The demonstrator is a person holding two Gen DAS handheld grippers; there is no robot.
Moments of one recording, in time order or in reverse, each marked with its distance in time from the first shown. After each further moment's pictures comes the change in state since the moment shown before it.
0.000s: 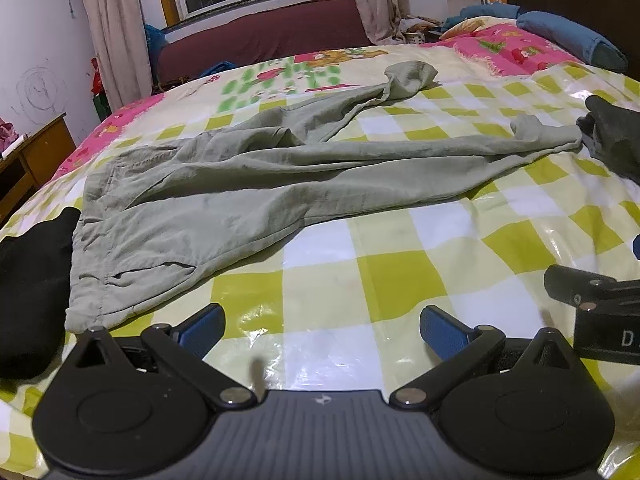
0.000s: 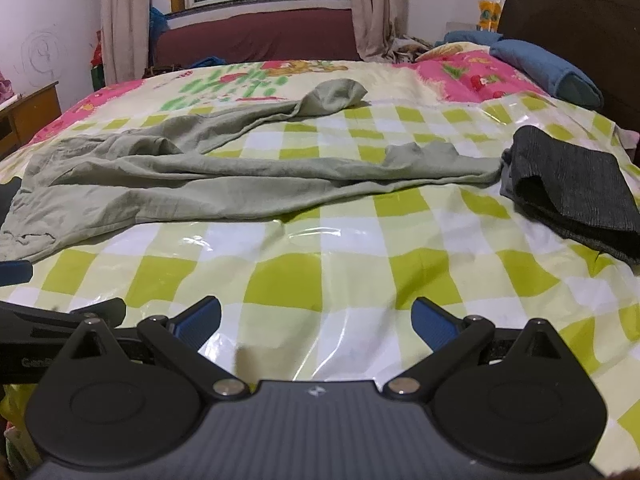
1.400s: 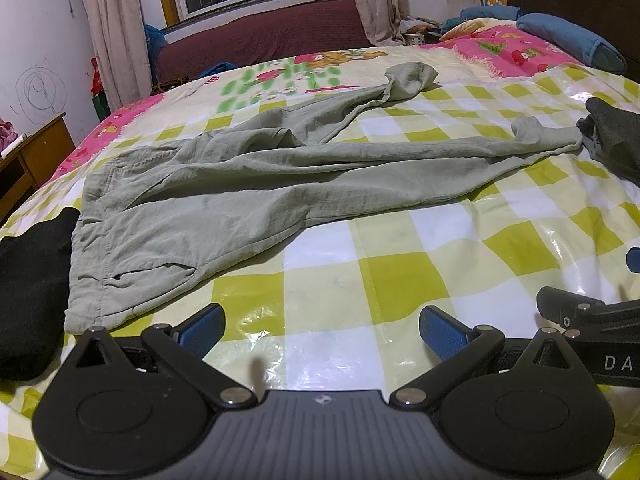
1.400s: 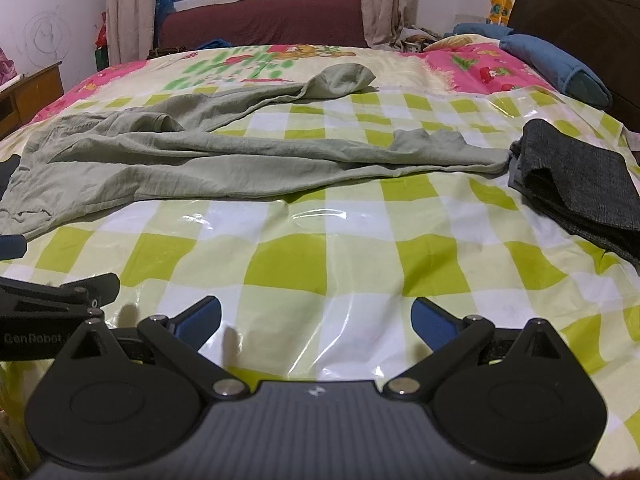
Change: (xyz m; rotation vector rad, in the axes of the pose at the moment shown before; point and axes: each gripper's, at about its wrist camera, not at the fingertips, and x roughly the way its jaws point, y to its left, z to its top) left arm -0.001 0.002 0.001 -0.006 -0.001 -0.006; right arm 0.007 0.005 -0.006 -0.031 0.033 -0.002
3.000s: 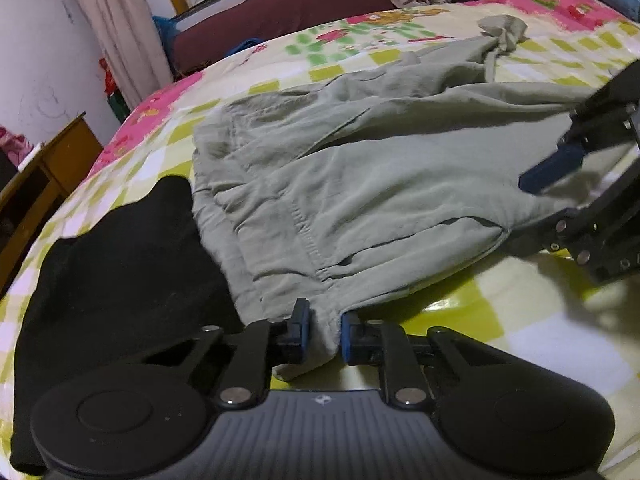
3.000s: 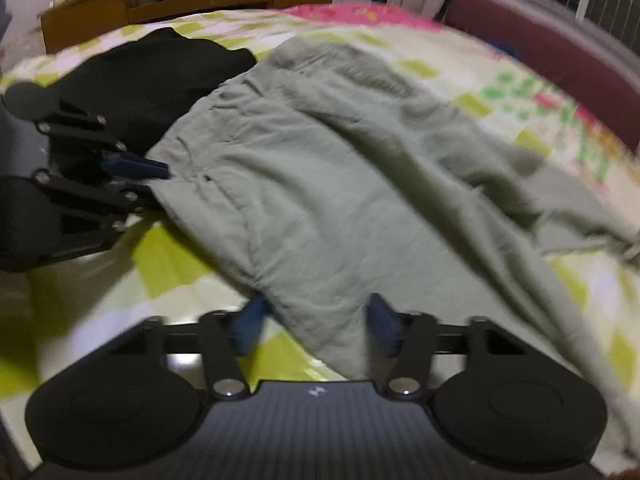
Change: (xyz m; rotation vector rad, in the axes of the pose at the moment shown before) left arm 0.065 0.203 -0.016 0.116 0.080 0.087; right arm 0.102 0.221 0.082 -0.673 0.117 0.523
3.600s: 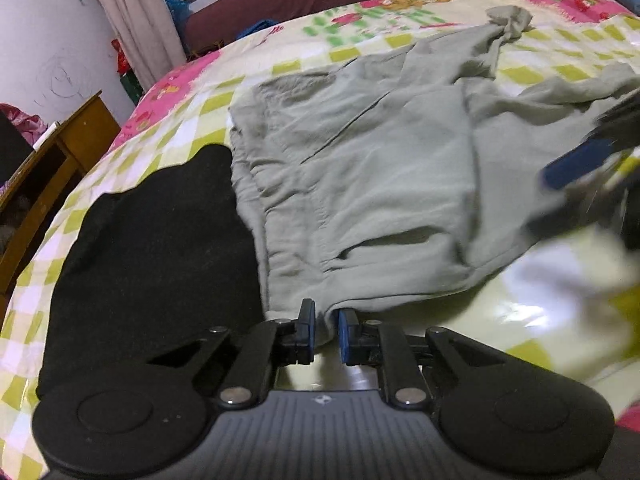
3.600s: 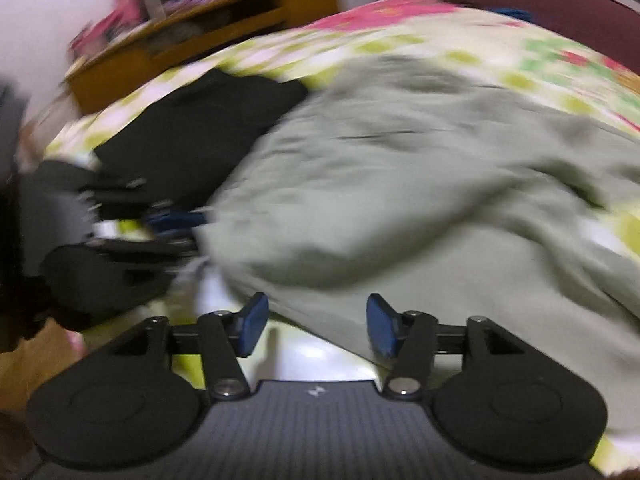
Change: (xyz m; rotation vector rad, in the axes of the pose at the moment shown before) left arm -0.045 0.009 -0.011 -0.013 0.065 0.027; right arm -0.049 -0.002 -0.024 0.276 -0.051 0.122
